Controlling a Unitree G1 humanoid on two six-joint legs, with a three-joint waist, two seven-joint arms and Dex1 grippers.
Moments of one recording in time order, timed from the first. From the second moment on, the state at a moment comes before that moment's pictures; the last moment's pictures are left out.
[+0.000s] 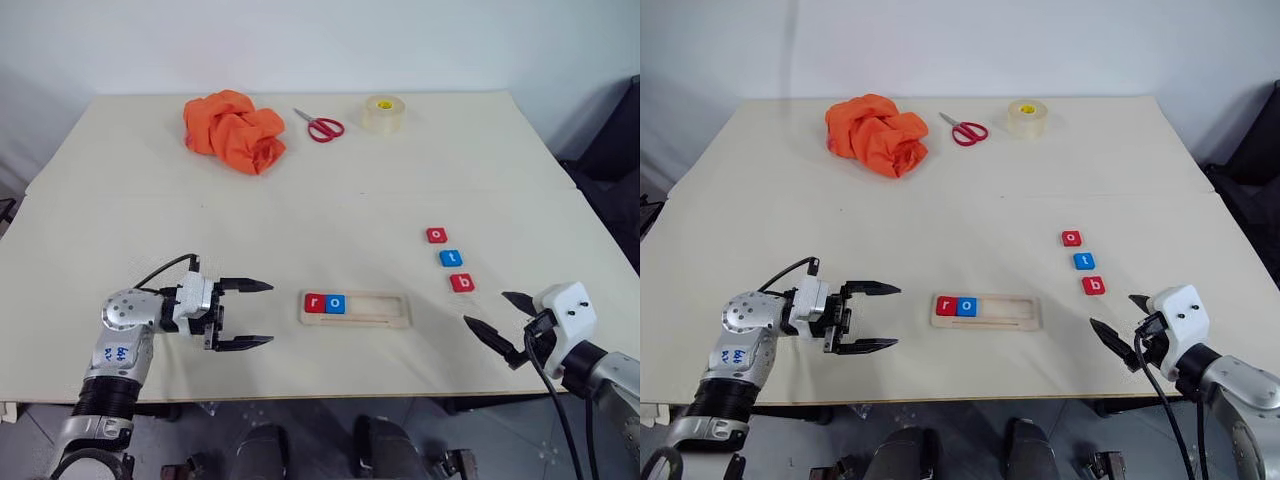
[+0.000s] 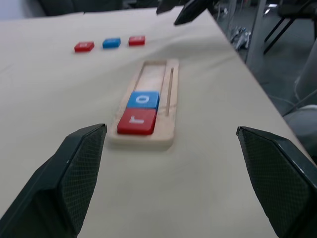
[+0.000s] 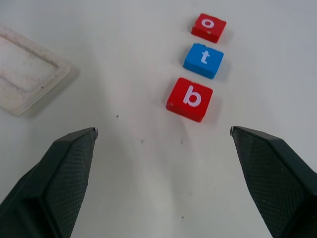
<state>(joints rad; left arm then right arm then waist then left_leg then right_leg) -0.35 0.57 0.04 0.31 -0.43 -0.22 -1.44 0.25 -0.69 -0.40 -0.45 0.46 0.51 0.64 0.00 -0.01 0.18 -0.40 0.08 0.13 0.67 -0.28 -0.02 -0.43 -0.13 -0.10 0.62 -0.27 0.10</state>
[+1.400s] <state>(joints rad) -0.27 0.57 0.07 0.13 -0.48 -0.09 -1.36 -0.08 -0.44 -0.25 -0.16 0.35 0.52 0.39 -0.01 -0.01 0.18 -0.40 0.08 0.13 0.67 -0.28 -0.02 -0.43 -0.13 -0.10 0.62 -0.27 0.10</state>
